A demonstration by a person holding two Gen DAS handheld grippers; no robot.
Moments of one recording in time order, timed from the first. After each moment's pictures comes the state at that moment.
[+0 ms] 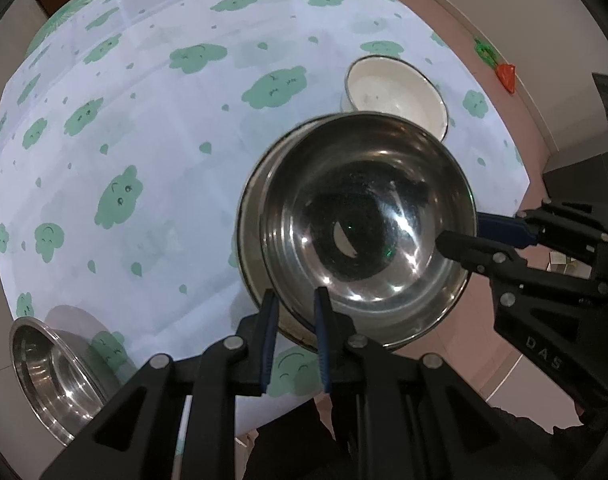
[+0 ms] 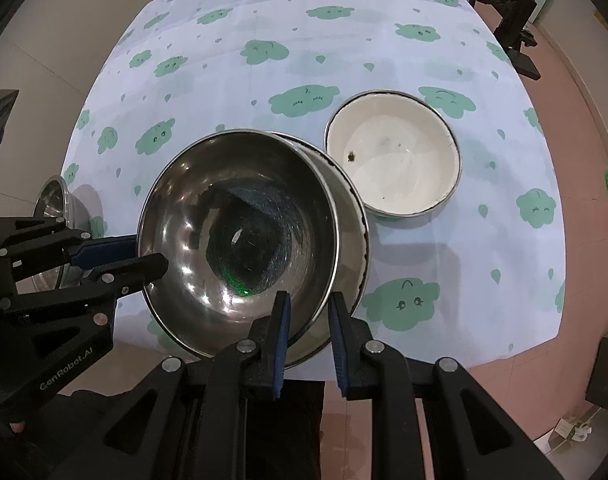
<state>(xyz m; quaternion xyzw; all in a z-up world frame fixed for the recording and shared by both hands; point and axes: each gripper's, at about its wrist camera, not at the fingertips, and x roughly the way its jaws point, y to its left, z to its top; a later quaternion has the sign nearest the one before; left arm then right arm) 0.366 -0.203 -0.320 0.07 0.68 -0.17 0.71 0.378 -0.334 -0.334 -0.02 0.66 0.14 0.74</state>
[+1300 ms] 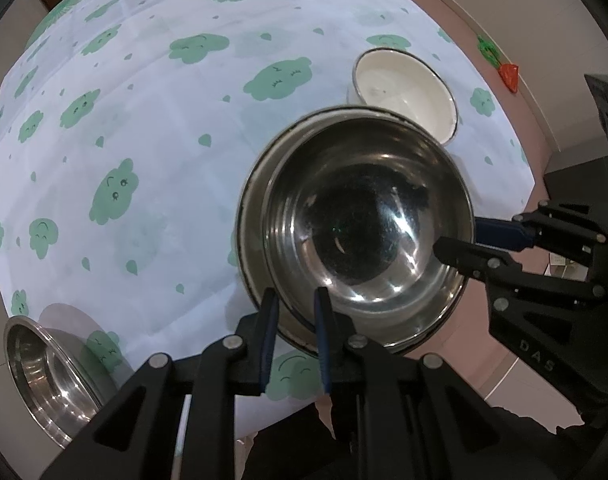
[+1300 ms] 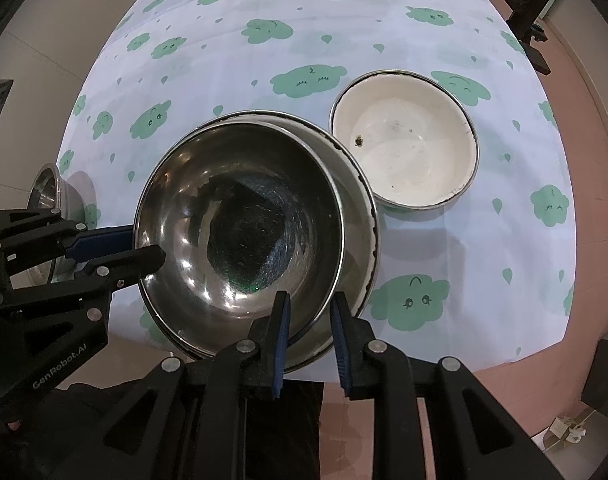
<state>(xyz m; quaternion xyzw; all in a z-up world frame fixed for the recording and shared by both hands) 0.366 -0.201 -0.331 0.07 0.68 -0.16 0.71 0.382 -0.330 -0.347 -0.03 0.68 0.14 0.72</state>
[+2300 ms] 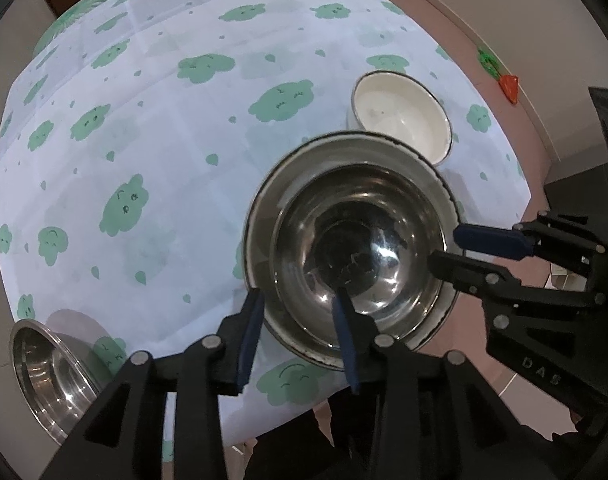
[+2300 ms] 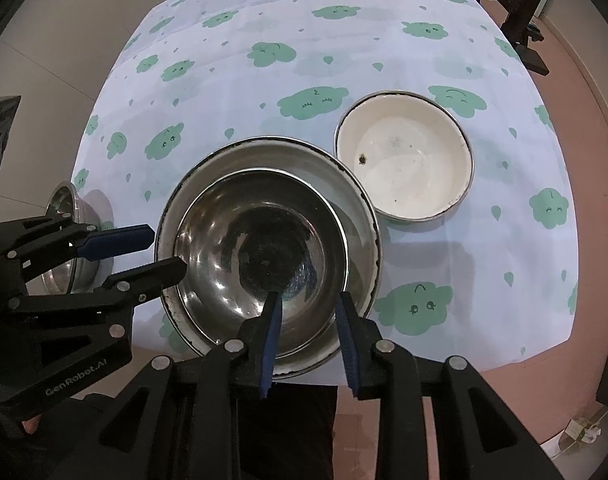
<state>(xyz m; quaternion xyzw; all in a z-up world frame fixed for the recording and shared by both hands) 0.369 -0.200 -0.316 0.06 0.66 -0.16 0.73 0.384 -0.335 -0.332 0.00 0.66 0.15 0.73</state>
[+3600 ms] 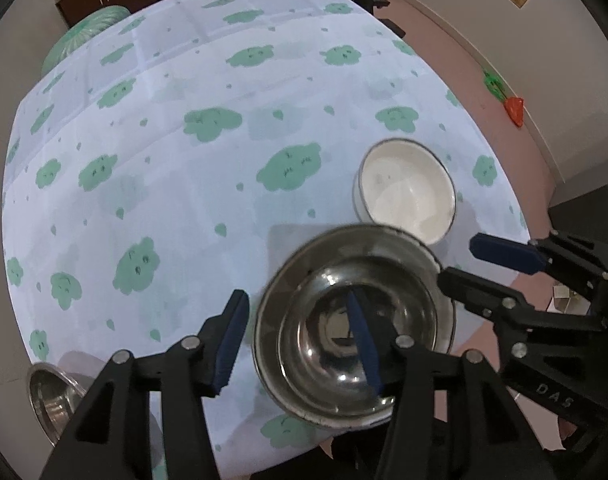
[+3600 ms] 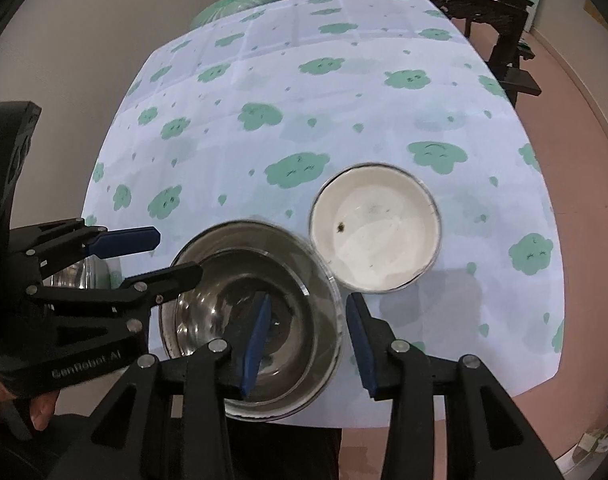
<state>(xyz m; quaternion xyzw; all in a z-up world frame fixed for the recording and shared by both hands) 0.415 -0.213 -0.297 0.06 0.63 -0.14 0.76 0.414 -0.361 -0.307 0.03 0.61 0.15 0.78</state>
